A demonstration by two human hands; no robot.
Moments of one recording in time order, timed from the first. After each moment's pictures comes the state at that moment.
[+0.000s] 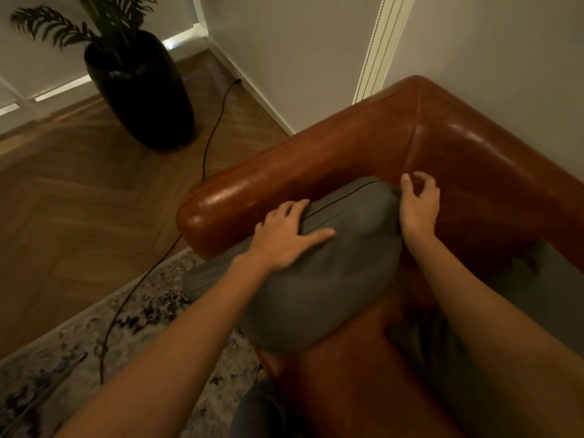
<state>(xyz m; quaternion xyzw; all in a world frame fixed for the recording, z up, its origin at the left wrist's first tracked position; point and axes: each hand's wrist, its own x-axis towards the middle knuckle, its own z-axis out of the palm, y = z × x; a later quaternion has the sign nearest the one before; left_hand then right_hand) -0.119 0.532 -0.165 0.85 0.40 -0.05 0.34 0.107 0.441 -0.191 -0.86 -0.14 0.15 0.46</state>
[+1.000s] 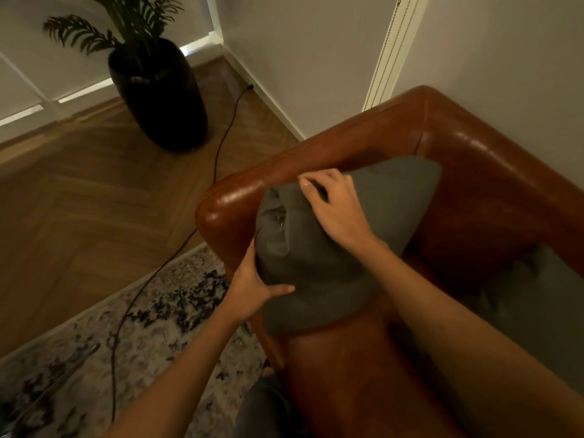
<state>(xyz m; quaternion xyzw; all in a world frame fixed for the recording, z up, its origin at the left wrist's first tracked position) -0.217 0.493 -0.200 0.64 0.46 0.12 0.60 -0.020 0.479 -0.121 -0.76 -0.51 0.17 0.37</state>
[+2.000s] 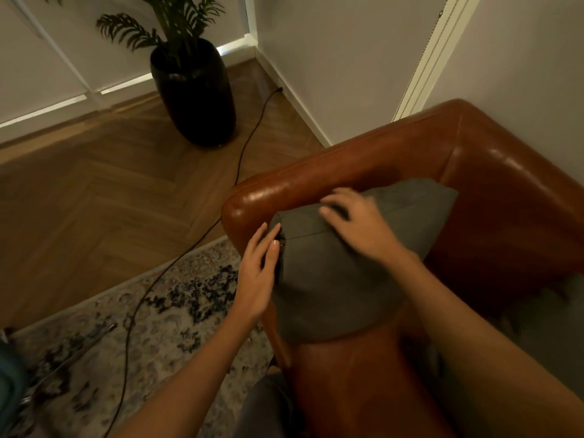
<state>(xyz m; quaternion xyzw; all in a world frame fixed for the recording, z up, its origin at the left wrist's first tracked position) -0.222 0.486 -0.179 0.63 0.49 0.29 0.53 -0.011 0.478 -0.132 -0.74 -0.58 0.23 0.24</state>
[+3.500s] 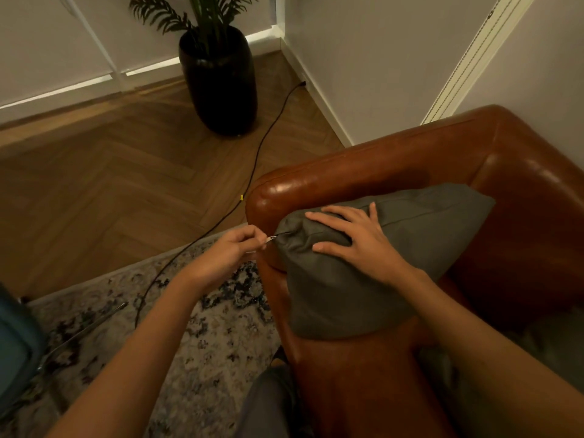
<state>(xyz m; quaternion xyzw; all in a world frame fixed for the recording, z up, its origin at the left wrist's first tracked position) -0.297 0.538 -0.142 0.55 0.45 0.16 0.68 -0.050 0.468 -0.151 -0.64 -0.70 0.24 0.19</state>
